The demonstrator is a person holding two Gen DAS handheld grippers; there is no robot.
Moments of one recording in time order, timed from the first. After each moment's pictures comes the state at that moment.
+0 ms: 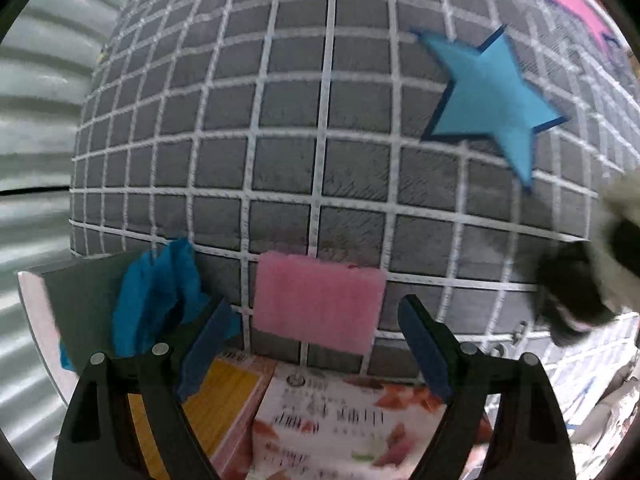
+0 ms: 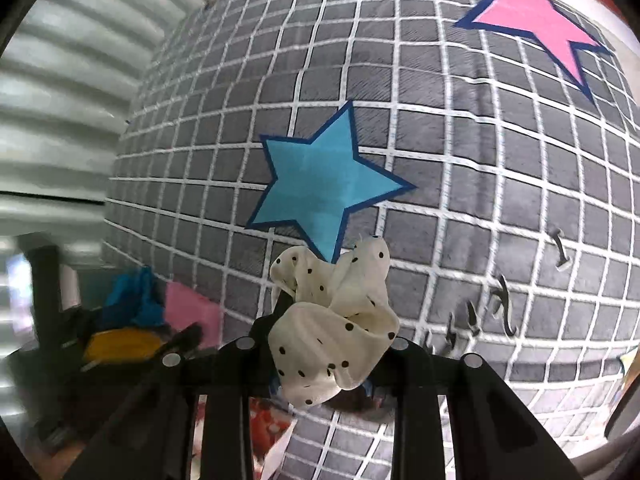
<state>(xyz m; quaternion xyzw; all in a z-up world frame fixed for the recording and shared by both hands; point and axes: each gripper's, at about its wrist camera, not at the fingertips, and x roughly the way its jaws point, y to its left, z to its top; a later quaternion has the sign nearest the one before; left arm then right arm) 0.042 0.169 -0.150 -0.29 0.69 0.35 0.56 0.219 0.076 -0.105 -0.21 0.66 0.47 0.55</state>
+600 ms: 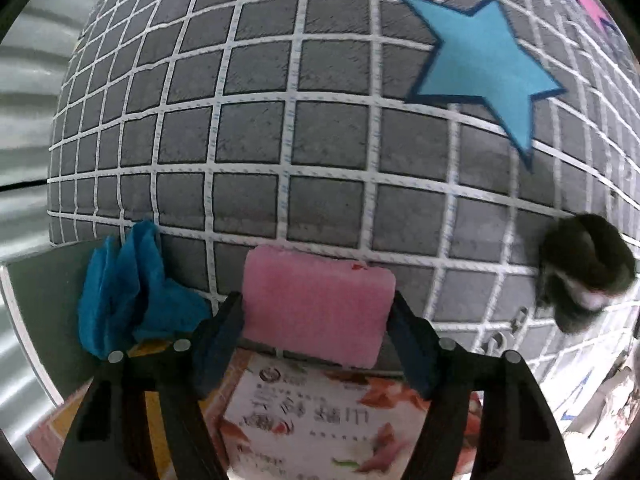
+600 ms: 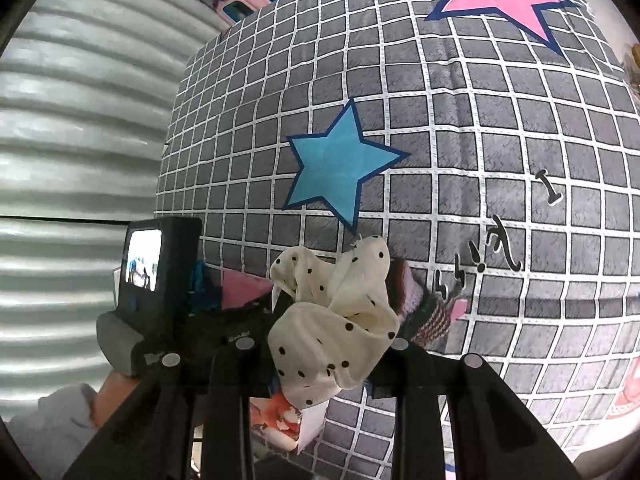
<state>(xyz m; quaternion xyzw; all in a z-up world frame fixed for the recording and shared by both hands) 0.038 0.162 -0.165 -0.30 0.69 0.32 0.57 0.203 0.034 -0.059 -0.13 0.68 0.47 0.54</state>
